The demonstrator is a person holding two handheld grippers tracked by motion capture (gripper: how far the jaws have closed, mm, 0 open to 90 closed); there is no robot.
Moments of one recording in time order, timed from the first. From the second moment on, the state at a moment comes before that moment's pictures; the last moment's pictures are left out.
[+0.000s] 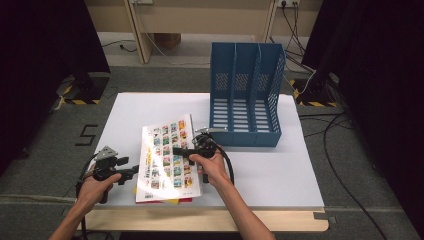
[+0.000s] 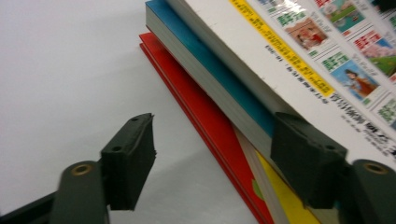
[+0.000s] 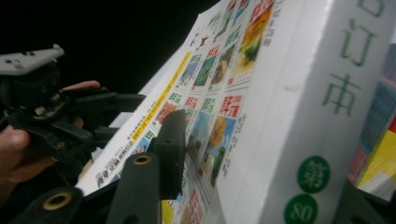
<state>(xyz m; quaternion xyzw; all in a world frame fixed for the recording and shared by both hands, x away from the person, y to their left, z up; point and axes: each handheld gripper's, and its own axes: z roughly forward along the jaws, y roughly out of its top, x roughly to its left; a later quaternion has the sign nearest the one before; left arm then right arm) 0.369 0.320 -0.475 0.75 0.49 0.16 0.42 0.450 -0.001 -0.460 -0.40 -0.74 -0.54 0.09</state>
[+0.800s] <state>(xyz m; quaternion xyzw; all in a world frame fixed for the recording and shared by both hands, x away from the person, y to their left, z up) 0.385 0.358 -0.505 0.76 0.51 0.22 0.34 0.434 -0.015 -0.424 -0.35 -0.70 -0.62 0.05</state>
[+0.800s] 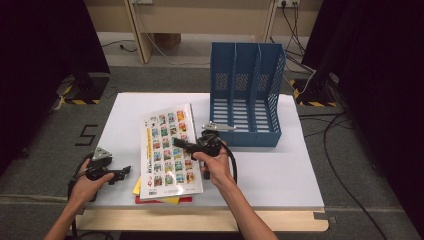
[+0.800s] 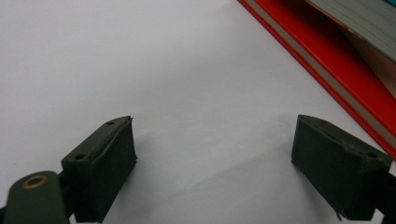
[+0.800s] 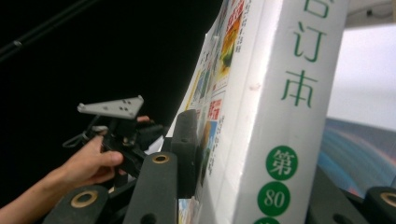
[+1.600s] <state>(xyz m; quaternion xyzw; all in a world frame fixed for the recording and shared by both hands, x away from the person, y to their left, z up) 0.384 0.358 -0.506 0.76 0.50 0.22 0.34 0.404 -0.068 -0.378 -0.31 -0.64 -0.70 -0.06</state>
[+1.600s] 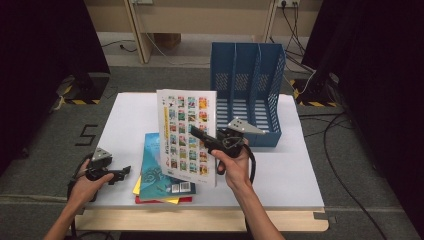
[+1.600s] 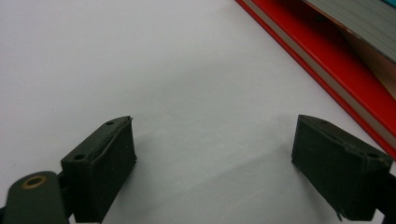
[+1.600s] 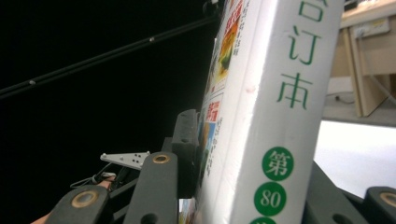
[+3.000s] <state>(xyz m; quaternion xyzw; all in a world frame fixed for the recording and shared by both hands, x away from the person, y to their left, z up) 0.384 0.358 -0.506 0.76 0.50 0.22 0.34 0.343 -0.187 -0.405 -0.31 -0.66 -0.64 -0.24</state>
